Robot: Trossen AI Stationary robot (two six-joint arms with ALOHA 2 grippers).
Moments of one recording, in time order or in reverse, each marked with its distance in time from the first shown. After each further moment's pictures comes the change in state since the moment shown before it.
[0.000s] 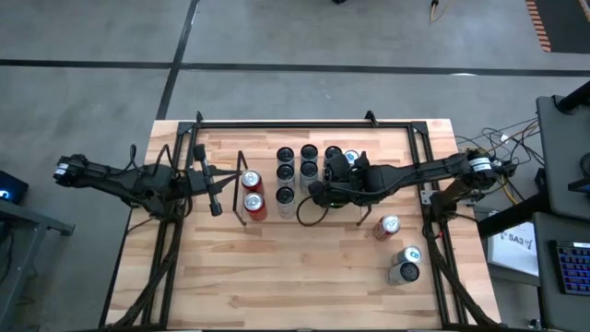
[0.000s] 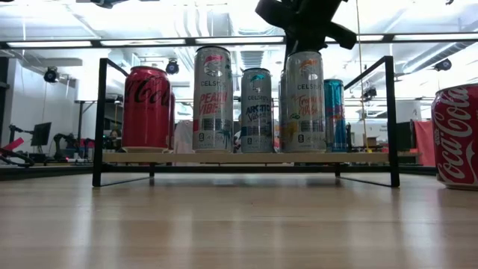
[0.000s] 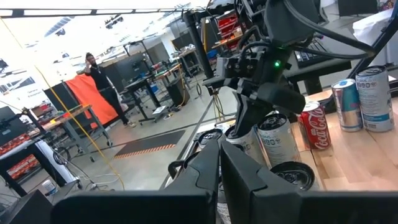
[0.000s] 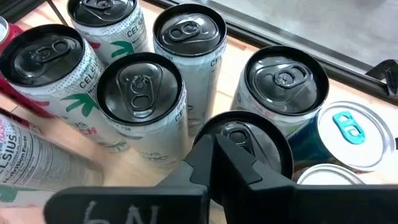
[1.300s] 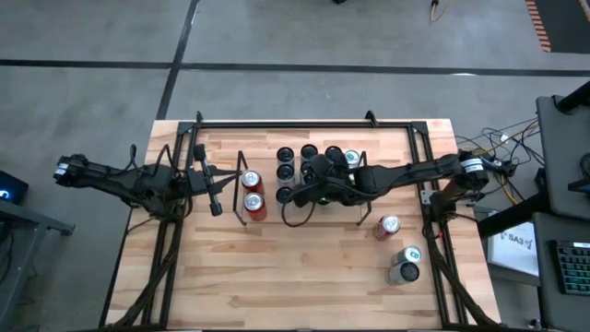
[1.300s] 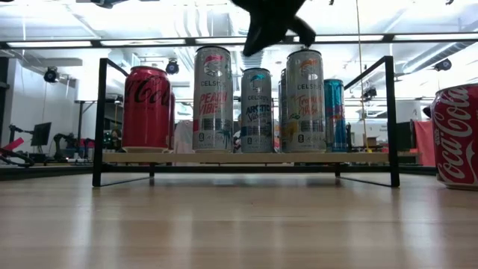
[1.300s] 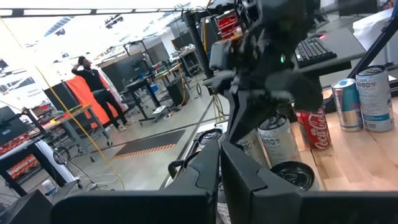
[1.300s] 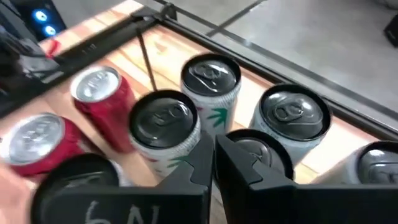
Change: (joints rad) left arm 0.000 0.001 0.000 0.000 0.000 0.000; right arm -0.014 0.057 0.047 0.373 0.000 -0.342
